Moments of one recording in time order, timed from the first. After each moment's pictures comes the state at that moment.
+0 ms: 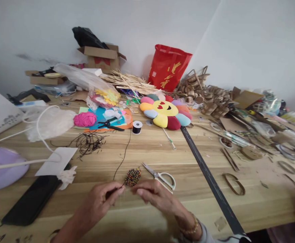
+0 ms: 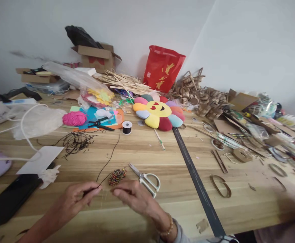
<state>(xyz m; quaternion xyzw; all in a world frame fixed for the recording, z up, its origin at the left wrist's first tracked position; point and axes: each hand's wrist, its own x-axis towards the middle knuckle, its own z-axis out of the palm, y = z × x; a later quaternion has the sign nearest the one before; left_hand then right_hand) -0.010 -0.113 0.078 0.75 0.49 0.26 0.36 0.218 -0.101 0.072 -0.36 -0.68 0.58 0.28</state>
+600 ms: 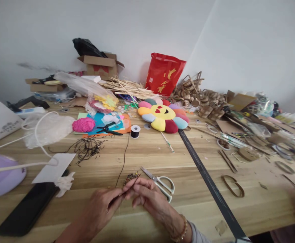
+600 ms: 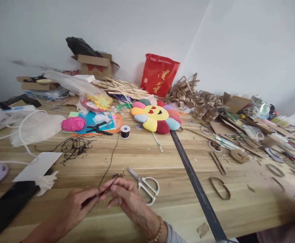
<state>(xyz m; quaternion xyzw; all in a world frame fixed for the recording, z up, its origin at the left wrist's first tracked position) -0.007 -0.111 0.063 0.83 0.45 0.24 0.23 0.183 -0.104 0.074 -0.27 -0.30 0.81 0.42</state>
